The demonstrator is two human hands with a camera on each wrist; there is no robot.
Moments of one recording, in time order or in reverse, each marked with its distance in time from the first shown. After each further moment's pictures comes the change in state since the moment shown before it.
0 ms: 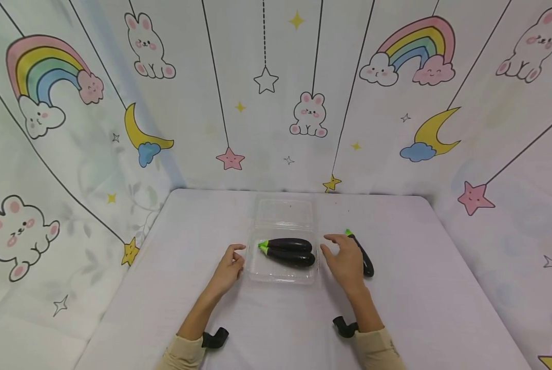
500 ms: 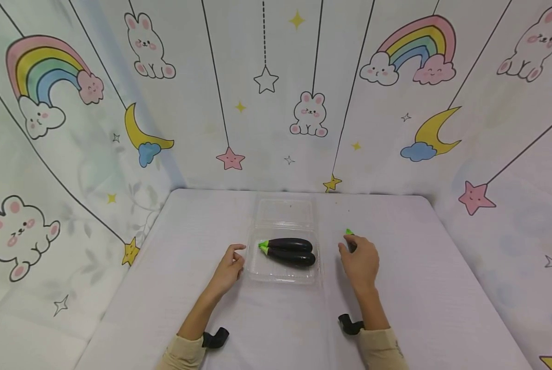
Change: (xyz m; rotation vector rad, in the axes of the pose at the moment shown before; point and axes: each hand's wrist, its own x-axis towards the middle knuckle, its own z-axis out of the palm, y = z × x) left_hand 0.000 0.000 -0.001 -0.002 -0.008 0.015; right_hand 0.000 0.024 -0.013 0.031 0.093 0.229
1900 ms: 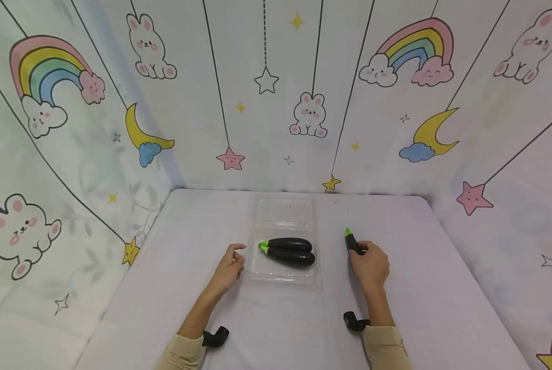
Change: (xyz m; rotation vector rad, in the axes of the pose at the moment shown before) left_hand 0.000 -0.001 0.000 -0.005 0.009 0.000; right_hand 0.002 0.029 -0.012 -0.121 -0.104 0.233
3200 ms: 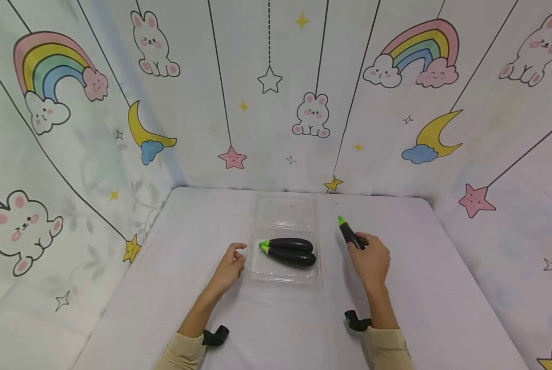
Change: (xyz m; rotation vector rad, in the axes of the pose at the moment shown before) left_hand 0.000 0.000 0.000 0.007 0.003 0.001; right_hand 0.002 -0.029 -0.016 0.101 0.072 -0.131
